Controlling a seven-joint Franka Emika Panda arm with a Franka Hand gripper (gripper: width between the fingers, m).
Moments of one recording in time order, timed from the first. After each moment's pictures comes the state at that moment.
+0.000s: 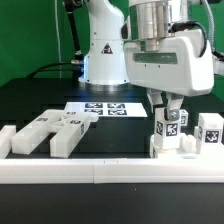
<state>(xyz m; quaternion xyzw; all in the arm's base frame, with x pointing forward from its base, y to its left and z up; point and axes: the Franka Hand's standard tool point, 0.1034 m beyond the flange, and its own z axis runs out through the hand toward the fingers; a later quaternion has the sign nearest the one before) 0.619 0.056 0.085 -0.78 0.61 -0.02 0.08</state>
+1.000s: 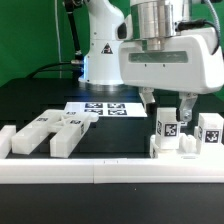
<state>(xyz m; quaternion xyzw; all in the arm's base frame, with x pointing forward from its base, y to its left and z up) 0.619 0.059 0.085 -0.89 0.45 -0.03 0.07</state>
